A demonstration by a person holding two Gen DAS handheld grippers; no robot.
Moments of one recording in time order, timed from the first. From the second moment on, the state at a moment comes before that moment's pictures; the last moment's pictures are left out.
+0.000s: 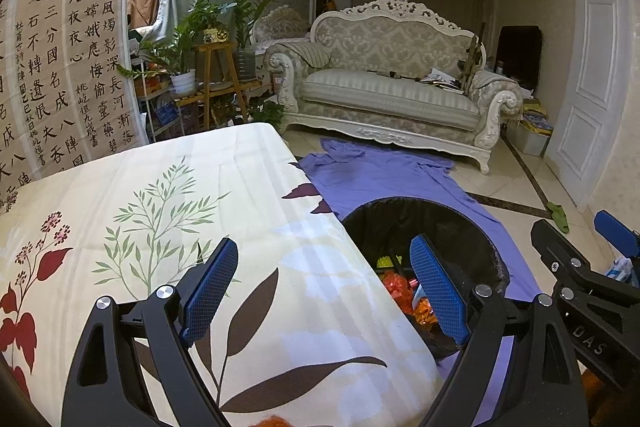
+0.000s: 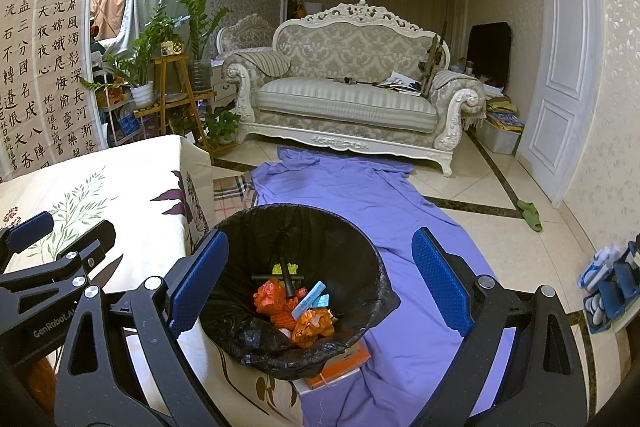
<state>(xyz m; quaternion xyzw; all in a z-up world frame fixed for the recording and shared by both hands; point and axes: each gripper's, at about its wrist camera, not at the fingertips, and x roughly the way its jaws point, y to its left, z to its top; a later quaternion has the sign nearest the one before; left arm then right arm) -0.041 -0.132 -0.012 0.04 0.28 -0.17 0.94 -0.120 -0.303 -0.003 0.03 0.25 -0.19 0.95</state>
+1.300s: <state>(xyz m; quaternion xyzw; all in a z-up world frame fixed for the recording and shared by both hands) 0.033 0.015 -0.050 0.01 0.37 0.00 0.93 0.005 -0.175 -0.030 -0.01 0.33 0.01 0.94</state>
